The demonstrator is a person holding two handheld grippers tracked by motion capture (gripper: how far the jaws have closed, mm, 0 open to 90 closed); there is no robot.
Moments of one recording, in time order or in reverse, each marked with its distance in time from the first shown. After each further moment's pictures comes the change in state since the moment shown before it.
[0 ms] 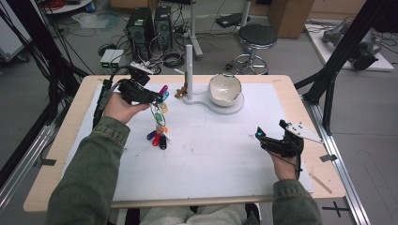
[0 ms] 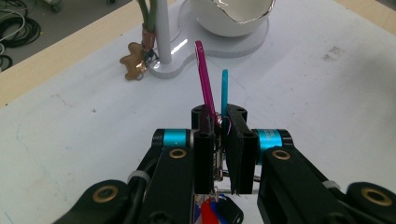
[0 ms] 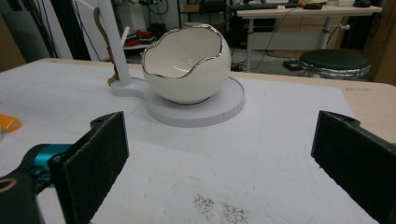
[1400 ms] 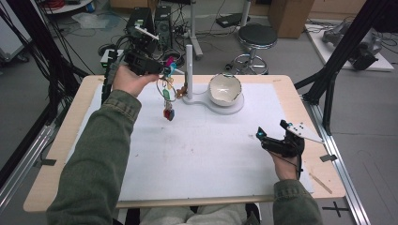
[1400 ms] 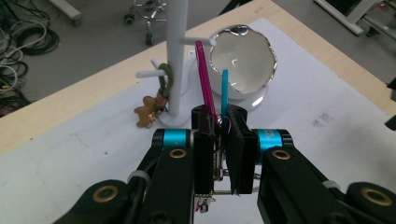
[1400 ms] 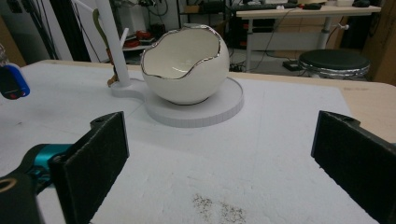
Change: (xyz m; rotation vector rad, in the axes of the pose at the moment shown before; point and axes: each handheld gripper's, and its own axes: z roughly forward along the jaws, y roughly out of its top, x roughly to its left) left arm 0.002 0.075 -0.015 -0.077 0.075 -0.124; right arm -0.002 0.000 -0.001 -0.007 0.000 0.004
